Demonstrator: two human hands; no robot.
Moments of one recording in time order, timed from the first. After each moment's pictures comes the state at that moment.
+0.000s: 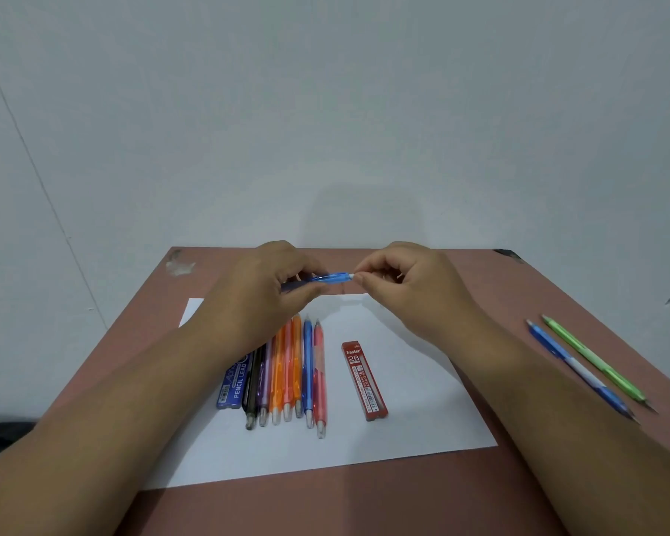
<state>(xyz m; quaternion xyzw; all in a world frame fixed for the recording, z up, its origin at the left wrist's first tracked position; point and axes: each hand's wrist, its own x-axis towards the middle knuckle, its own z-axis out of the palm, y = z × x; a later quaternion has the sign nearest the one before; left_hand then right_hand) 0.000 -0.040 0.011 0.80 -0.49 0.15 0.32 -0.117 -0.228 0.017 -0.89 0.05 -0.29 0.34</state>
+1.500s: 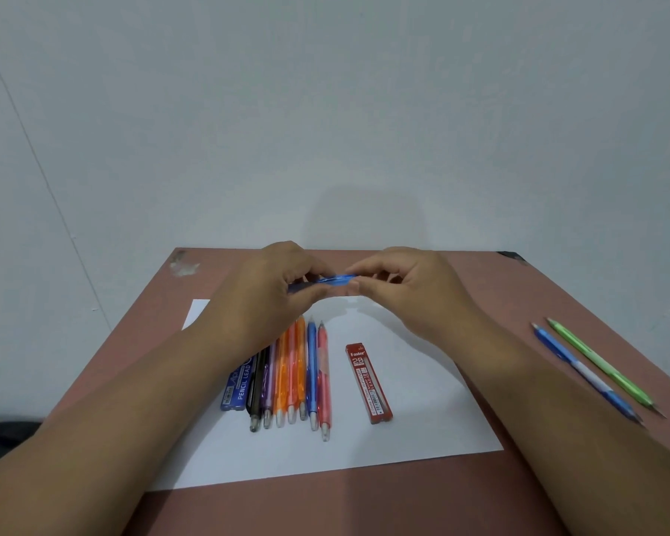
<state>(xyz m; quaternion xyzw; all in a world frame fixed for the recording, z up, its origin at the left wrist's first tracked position) -0.002 -0.042 0.013 0.79 -0.49 0.15 0.33 -0.114 -0.226 0.018 -0.89 0.05 -0.26 0.37</state>
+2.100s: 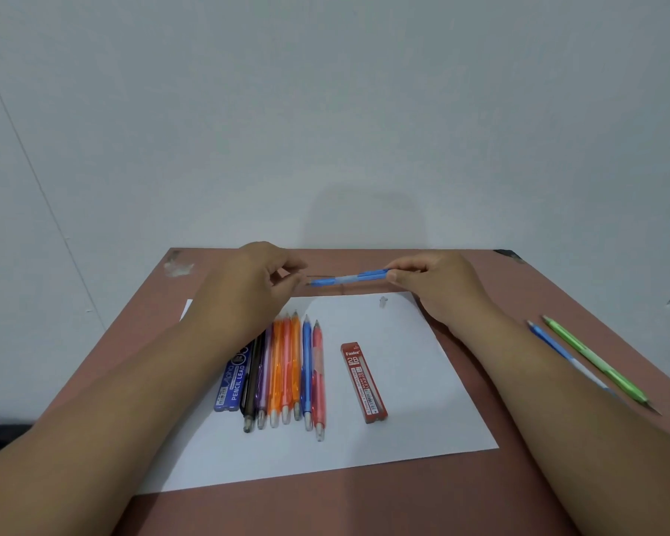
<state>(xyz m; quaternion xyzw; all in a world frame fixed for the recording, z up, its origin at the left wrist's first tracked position) 0.011 -0.043 0.008 0.85 -0.38 0.13 0.34 -0.103 -0.280 0.000 -0.84 0.20 -0.26 0.43</state>
